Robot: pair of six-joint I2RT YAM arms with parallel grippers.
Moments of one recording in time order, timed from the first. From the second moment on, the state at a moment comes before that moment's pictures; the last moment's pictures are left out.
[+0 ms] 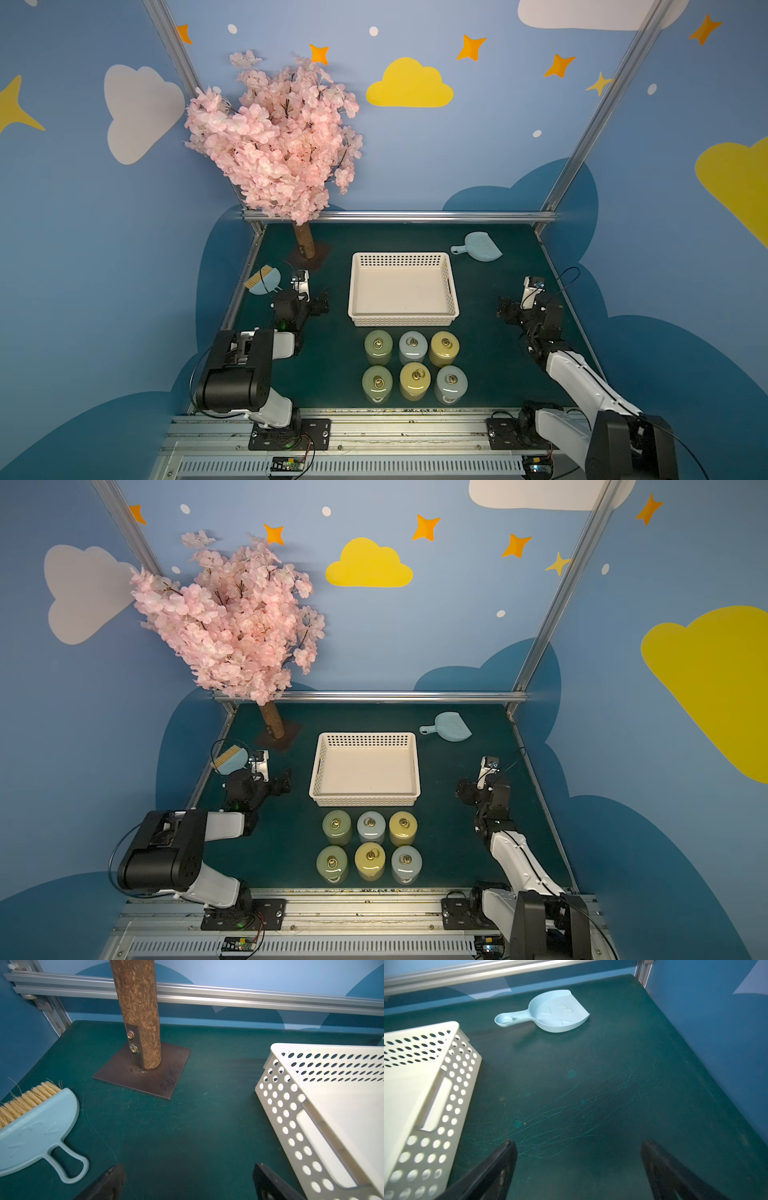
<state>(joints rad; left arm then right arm) 0.05 1.54 0.40 0.73 0.13 -0.02 -0.01 1.09 0.42 0.14 0.01 0.09</state>
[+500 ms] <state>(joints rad) 0.05 1.54 0.40 0.72 0.13 -0.02 -0.01 1.38 0.41 0.46 -0.04 0.02</state>
